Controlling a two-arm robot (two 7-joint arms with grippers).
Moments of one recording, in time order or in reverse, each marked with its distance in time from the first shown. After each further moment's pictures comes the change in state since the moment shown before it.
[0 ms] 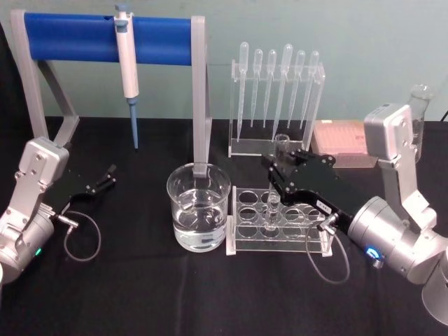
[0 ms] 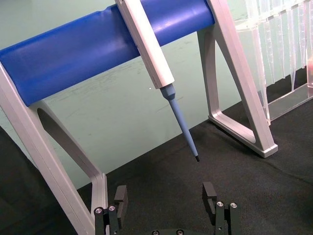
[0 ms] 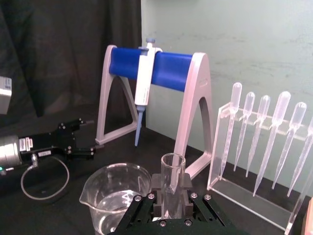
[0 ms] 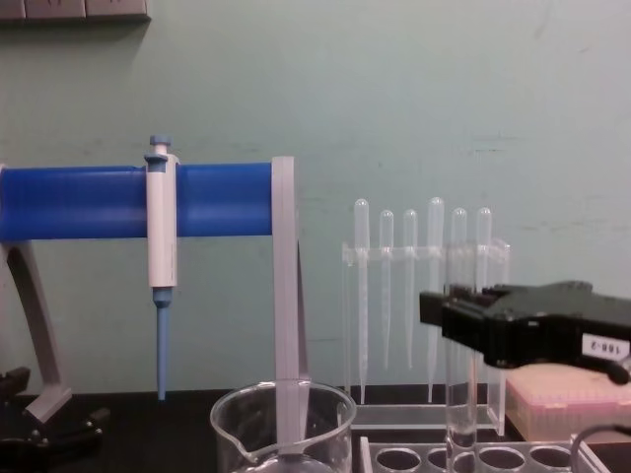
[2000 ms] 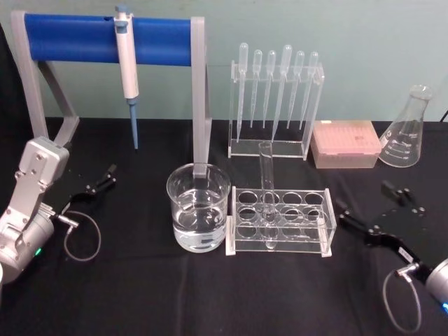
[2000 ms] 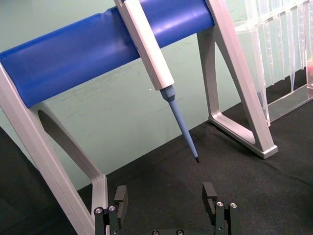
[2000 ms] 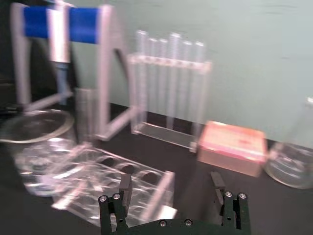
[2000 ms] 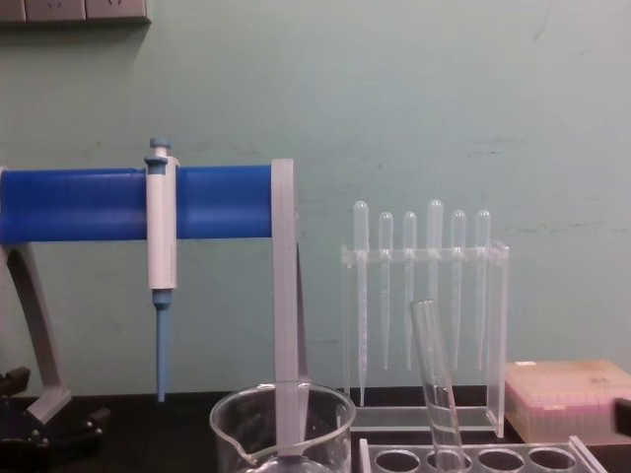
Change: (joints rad) left arm 0.000 0.000 0.000 0.000 0.000 0.000 0.000; right arm -0.329 0.022 0.249 -0.109 -0.059 -0.033 -0.111
